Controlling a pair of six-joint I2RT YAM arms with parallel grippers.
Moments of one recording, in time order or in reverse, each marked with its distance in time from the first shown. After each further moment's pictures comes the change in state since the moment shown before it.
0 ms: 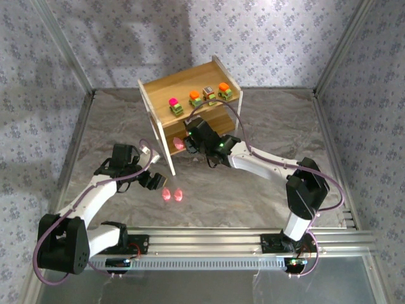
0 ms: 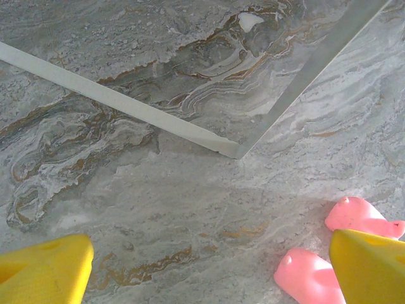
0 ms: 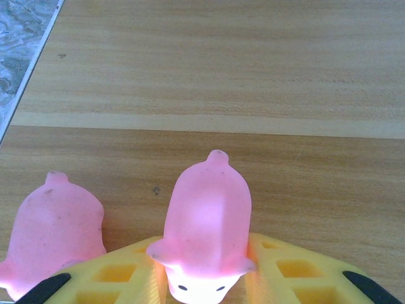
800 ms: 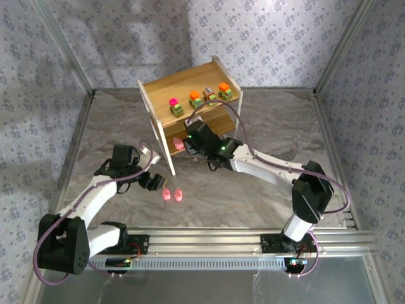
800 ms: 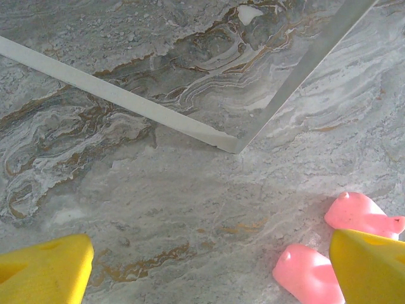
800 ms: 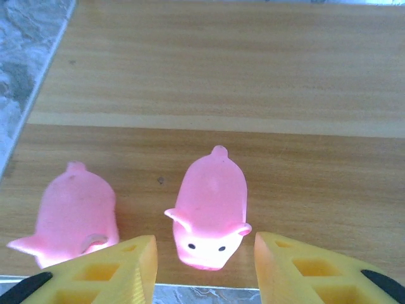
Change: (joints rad) left arm 0.000 -0.002 -0.011 0.000 0.000 0.000; right arm 0.043 -0.059 -0.026 -0.008 0.073 -0.004
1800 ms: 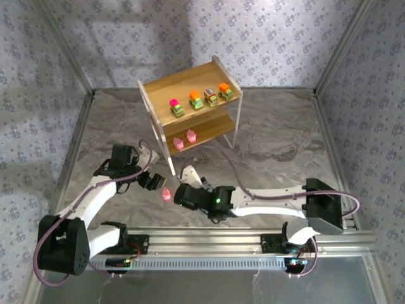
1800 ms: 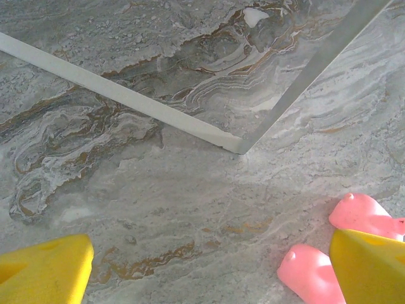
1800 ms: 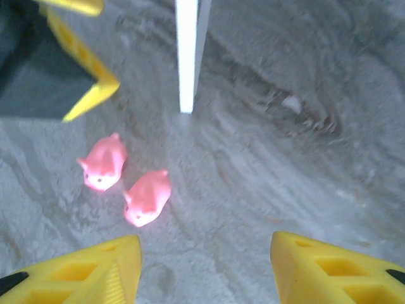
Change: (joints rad) left arm 0.010 -0.006 0.000 0.001 -0.004 0.000; right arm 0.455 -0.102 -0.281 -0.104 0.243 0.317
